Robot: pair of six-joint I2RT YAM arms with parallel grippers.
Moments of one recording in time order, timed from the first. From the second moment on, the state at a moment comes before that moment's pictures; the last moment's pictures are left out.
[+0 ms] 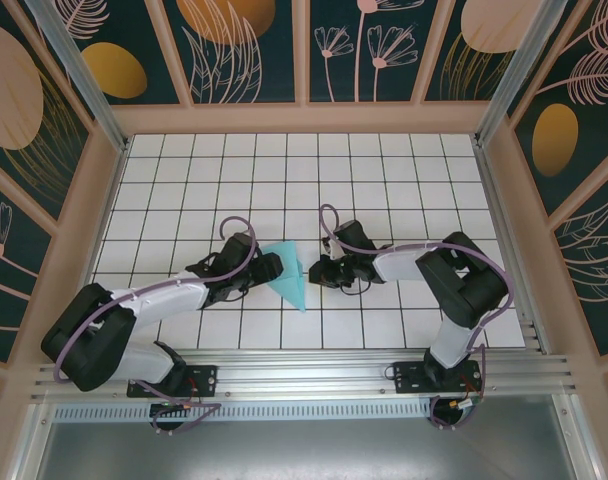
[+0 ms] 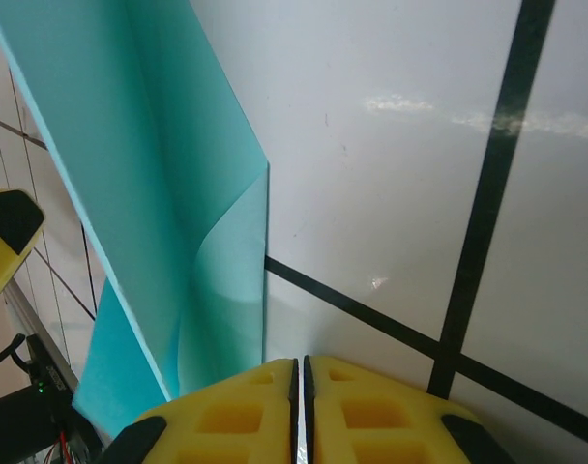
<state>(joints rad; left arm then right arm) -0.67 1.37 0.57 -0.05 0.02 -0.92 0.66 1.74 0.73 0.07 -0.55 0.76</state>
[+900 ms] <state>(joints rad) -0.57 1.38 0.53 0.03 0.11 -0.94 0.74 1.72 0.79 0.07 -0.57 0.75</state>
